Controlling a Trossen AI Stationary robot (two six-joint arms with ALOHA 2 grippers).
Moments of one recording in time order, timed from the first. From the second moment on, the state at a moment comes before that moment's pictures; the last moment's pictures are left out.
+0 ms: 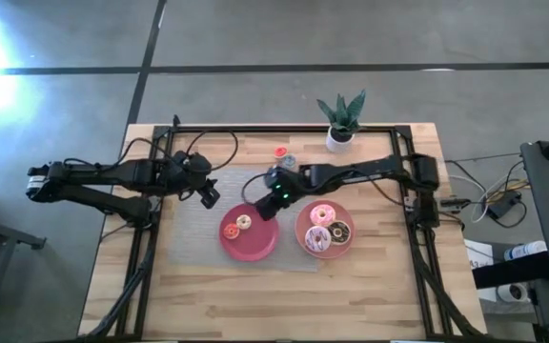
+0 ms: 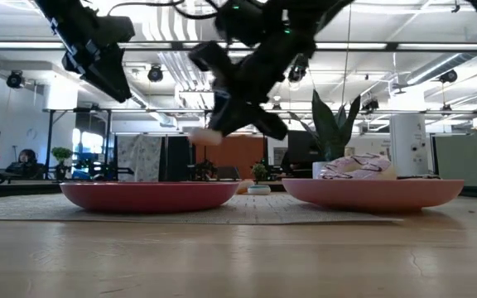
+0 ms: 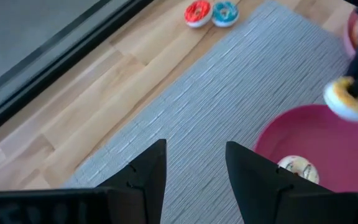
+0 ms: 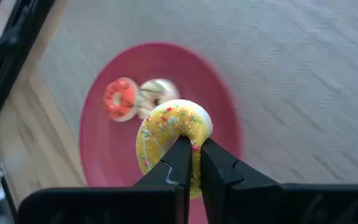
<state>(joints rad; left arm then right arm) 0.06 0.95 0.85 -0.82 -0.46 -0.52 -0.08 1.97 1.44 -0.37 -0.10 0.87</state>
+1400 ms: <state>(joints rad) 0.06 0.85 0.83 -0.84 -0.46 -0.52 -0.13 2.12 1.77 -0.80 0.13 0.71</state>
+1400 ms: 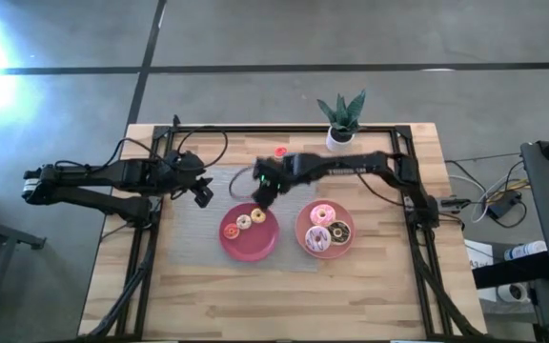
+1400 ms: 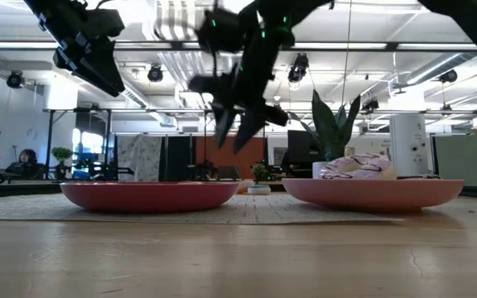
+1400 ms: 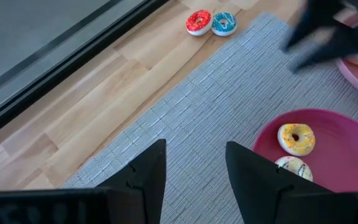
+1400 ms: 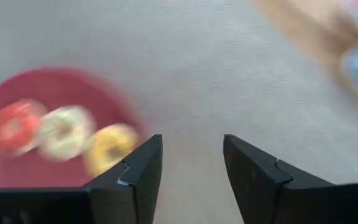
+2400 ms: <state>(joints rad) 0.06 0.85 0.80 -0.84 -0.46 -0.58 -0.46 2.23 1.76 -0.84 0.05 0.63</state>
